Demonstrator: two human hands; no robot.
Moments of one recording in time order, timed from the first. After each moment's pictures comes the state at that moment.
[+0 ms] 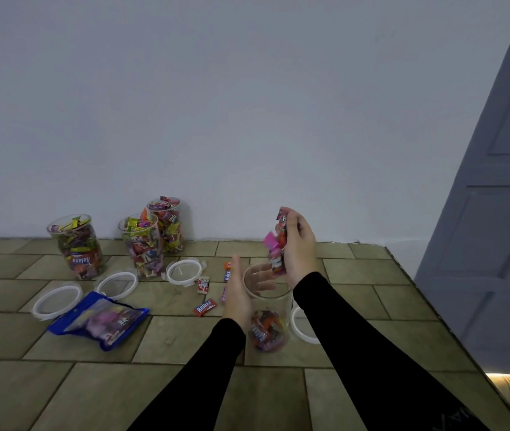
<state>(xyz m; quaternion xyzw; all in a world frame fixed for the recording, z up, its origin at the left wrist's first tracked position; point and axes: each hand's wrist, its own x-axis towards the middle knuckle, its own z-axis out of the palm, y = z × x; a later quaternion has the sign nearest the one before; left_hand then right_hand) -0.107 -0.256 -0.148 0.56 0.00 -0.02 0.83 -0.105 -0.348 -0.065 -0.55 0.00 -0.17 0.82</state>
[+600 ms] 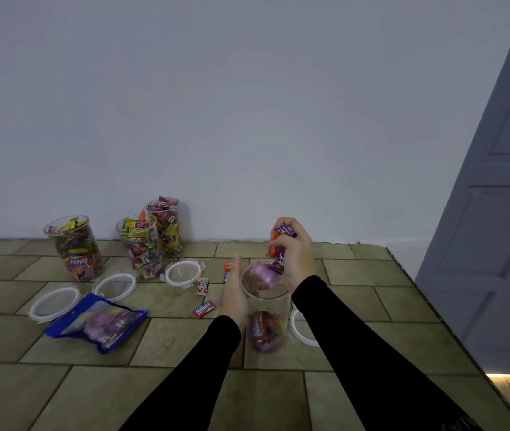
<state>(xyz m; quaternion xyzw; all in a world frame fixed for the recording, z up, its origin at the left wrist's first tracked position) -0.099 -0.253 -0.147 0.55 0.02 -0.05 0.83 -0.108 -0.351 -0.067 -0.53 -0.01 -0.12 0.84</state>
